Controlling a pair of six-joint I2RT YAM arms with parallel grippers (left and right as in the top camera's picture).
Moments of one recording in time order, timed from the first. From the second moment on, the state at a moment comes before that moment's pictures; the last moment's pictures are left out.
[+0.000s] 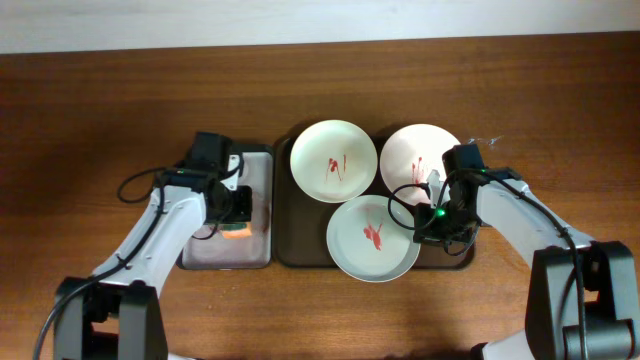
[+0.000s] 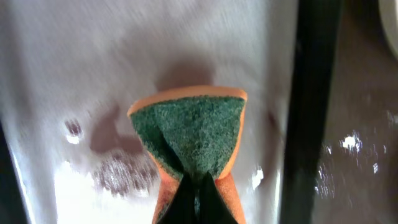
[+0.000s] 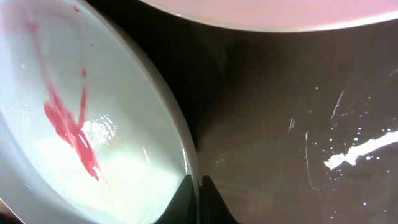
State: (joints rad) left arm -0.18 1.63 1.04 -0.76 0.04 -0.13; right arm 0.07 1.68 0.93 -0.83 -0.36 0.16
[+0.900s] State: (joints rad) left arm -0.72 1.98 1.23 -0.40 0.65 -0.60; right arm 0.07 1.68 0.93 -0.82 -0.36 0.16
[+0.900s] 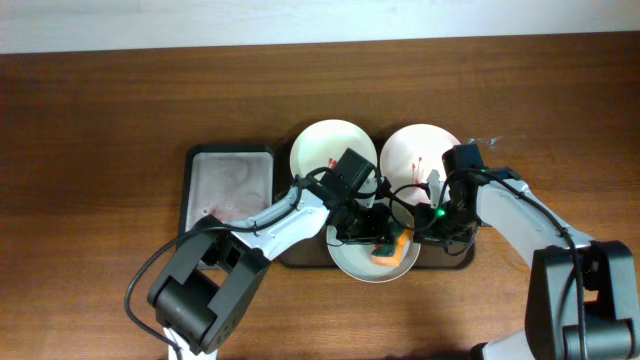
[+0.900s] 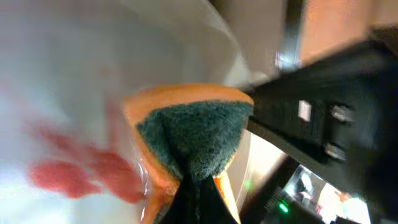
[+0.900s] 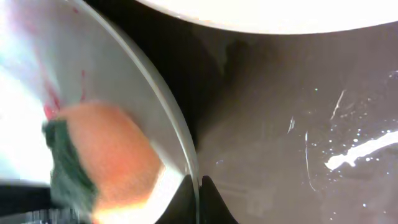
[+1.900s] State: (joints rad) left arm -0.48 1.60 1.24 -0.83 -0.23 -0.40; right arm 0.07 1.68 0.93 -0.82 -0.37 0.16
